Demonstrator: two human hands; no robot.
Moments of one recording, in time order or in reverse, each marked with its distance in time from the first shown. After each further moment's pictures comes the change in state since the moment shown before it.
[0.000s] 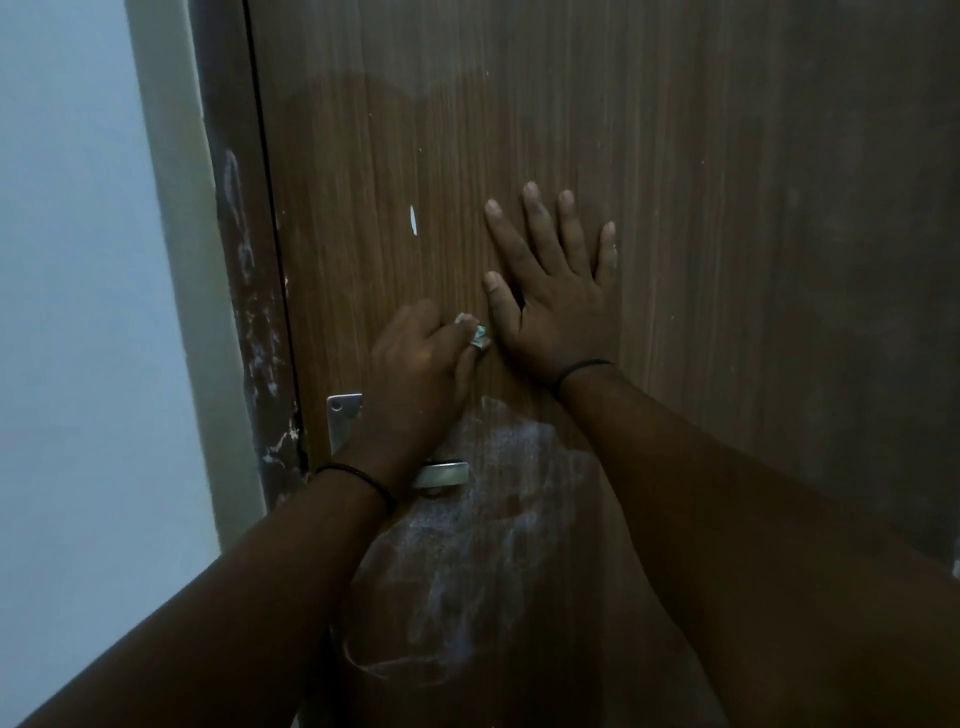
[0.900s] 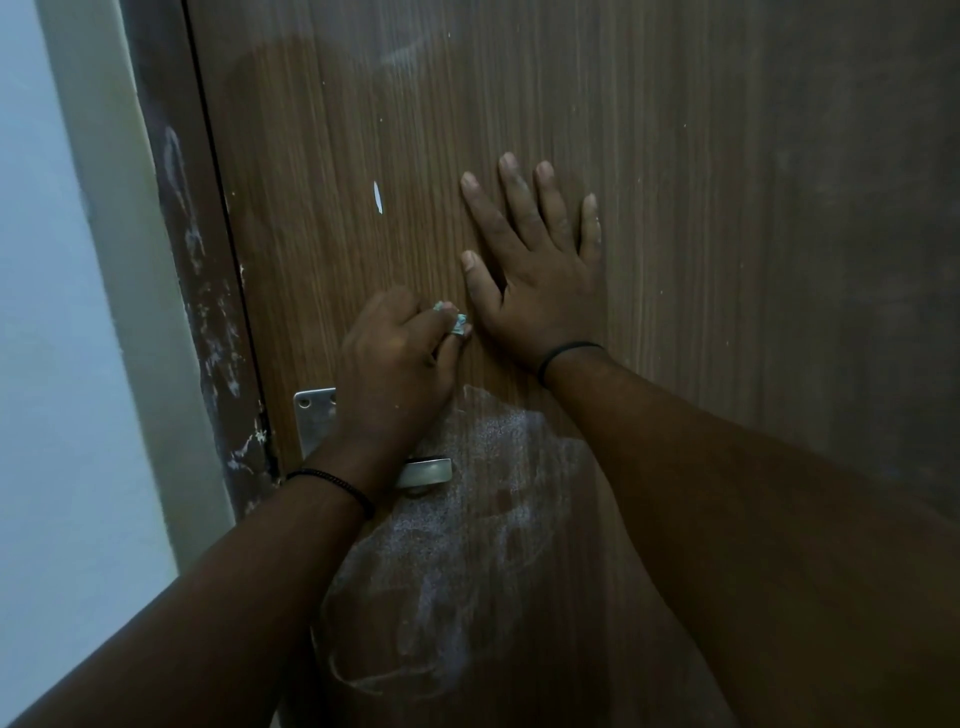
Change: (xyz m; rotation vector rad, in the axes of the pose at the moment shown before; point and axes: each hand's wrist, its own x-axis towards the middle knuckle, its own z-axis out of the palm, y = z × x) left_hand -0.003 0.005 0.003 -0.020 0.011 -0.009; right_hand -0.002 0.000 -0.003 0.013 0.024 0.034
